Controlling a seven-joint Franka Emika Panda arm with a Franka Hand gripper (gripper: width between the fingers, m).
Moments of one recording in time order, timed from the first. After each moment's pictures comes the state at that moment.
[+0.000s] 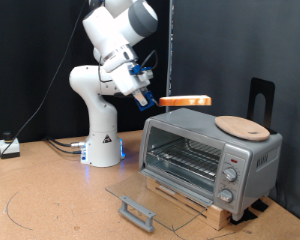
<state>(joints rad) -0.47 -0.81 0.27 -2.81 0.93 2.17 -0.92</state>
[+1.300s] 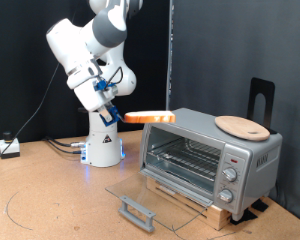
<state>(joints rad) -0.57 -0.60 0.11 -2.79 0.79 2.15 -1.27</state>
